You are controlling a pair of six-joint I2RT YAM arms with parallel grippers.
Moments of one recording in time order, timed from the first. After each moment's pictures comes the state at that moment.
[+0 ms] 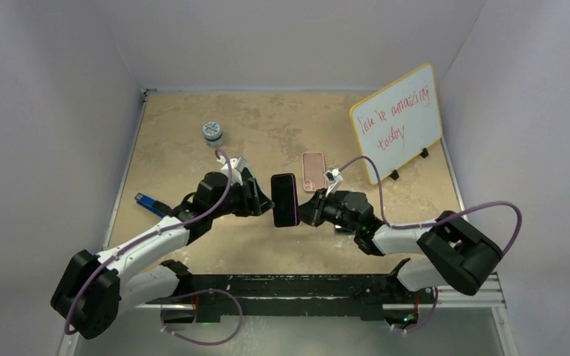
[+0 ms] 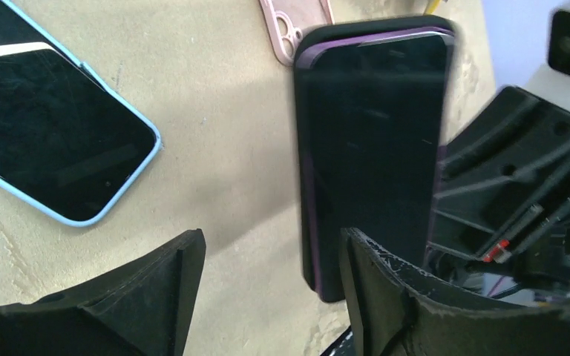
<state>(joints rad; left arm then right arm) -0.56 1.06 0.47 0.07 0.27 -0.67 0.74 1.35 0.27 0.92 -0.33 0.79</state>
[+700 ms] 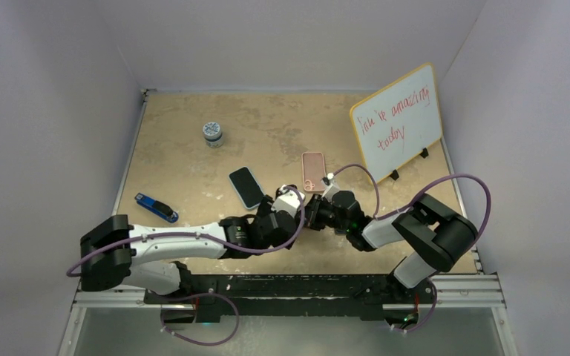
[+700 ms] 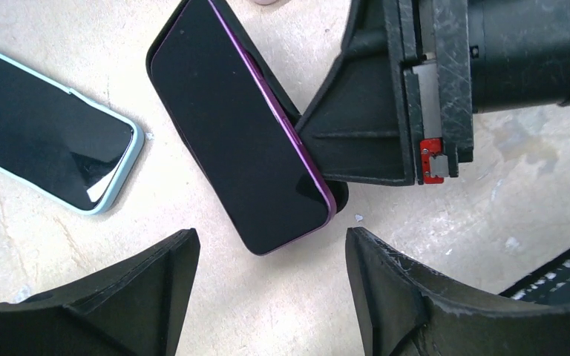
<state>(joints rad) -1.22 1.29 0.74 -0.22 -0.53 -0.45 0.74 1.58 0.32 0.84 -0.28 1.02</state>
